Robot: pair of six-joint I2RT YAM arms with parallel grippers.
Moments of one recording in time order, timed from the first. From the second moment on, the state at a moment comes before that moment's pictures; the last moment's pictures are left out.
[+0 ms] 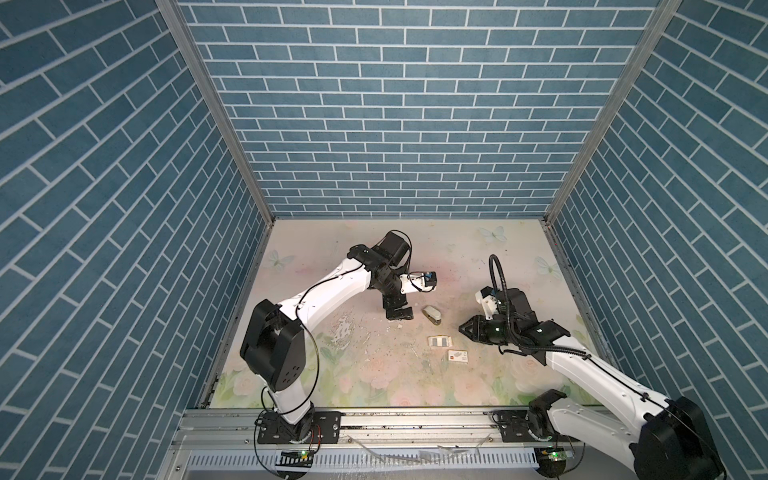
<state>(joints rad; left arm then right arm) -0.63 1.75 1.49 -0.97 0.35 0.85 0.50 0.99 0.55 -0.42 -0.40 0.61</state>
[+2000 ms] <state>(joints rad) -0.64 2.03 1.53 -0.99 0.16 1.09 0.37 1.00 0.55 -0.43 -0.46 0.63</state>
